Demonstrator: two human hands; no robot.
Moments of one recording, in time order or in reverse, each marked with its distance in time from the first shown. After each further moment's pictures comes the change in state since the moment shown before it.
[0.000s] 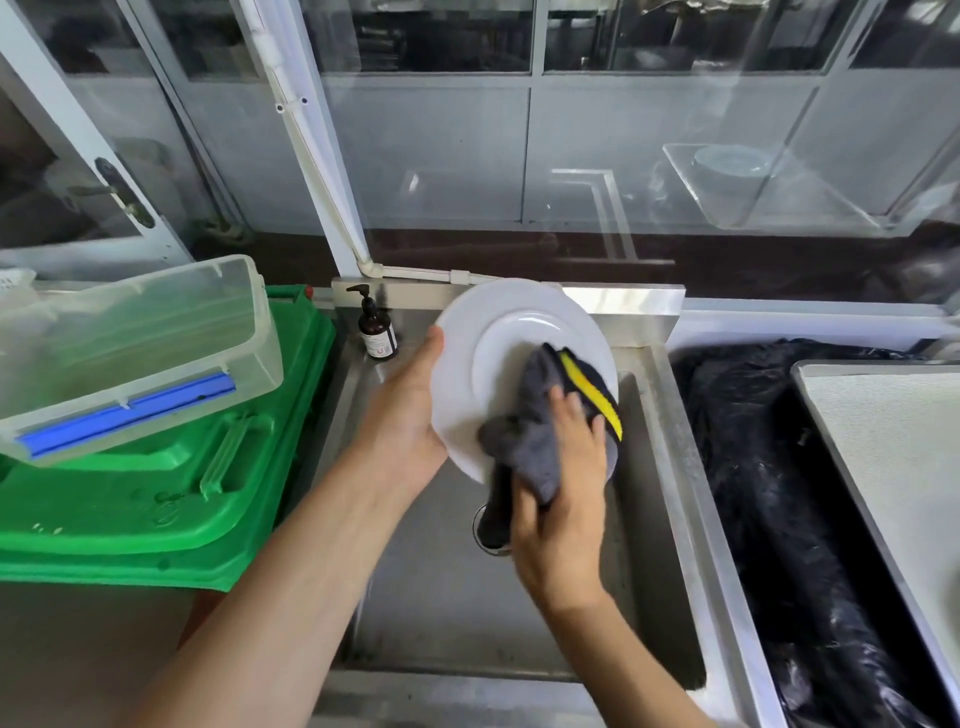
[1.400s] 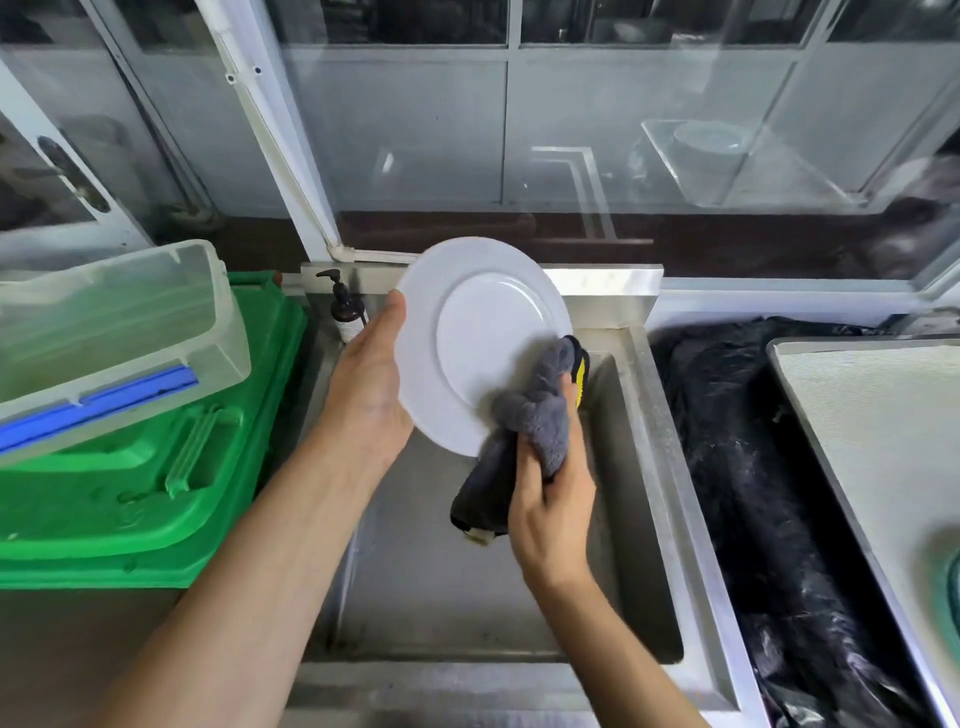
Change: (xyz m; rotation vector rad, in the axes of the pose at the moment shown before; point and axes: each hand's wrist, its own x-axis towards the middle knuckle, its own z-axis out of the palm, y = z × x) left_hand 0.011 0.003 0.005 0.055 0.032 0.186; right_hand -0.005 0.017 -0.003 0.360 0.029 0.455
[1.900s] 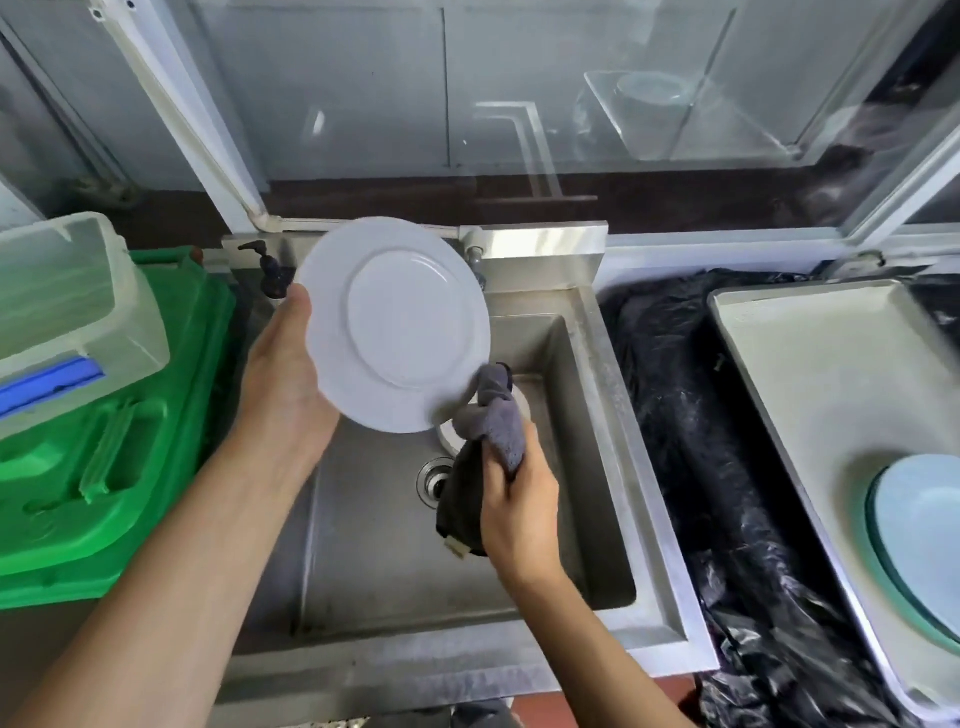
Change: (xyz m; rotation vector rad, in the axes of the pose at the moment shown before) left_hand 0.012 -0.020 -0.013 0.021 0.088 0.099; right_hand -0.024 0.018 -0.029 -0.186 -0.060 0.208
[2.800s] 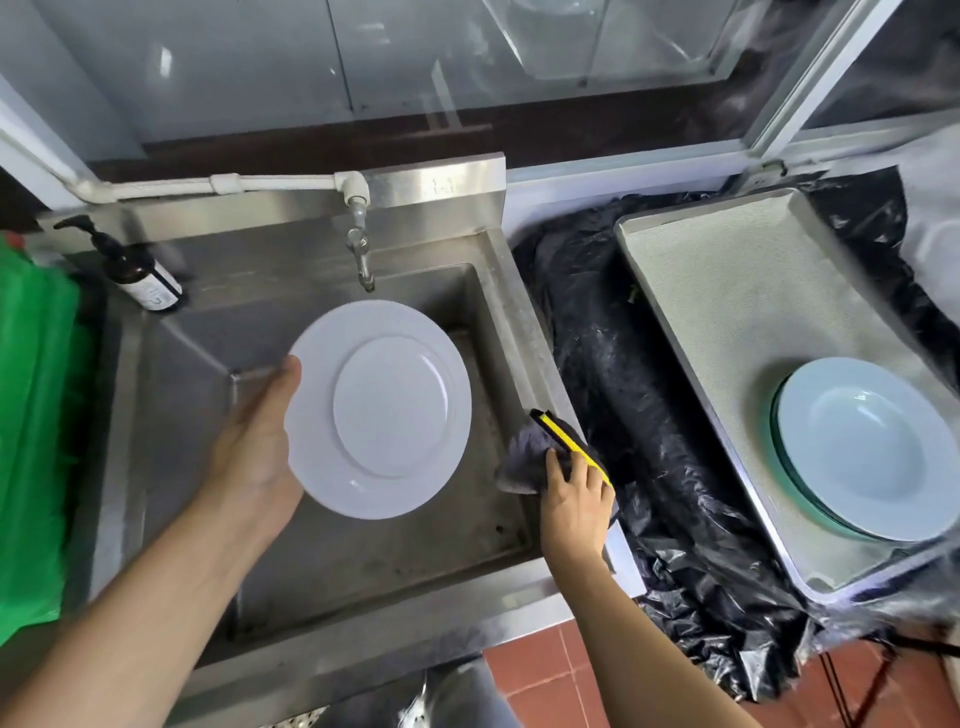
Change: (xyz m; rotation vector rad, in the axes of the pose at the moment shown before) left_hand -0.049 -0.087 0.023 0.232 -0.094 -0.265; right_hand -0.007 0.200 -0.116 -1.251 -0.044 0.329
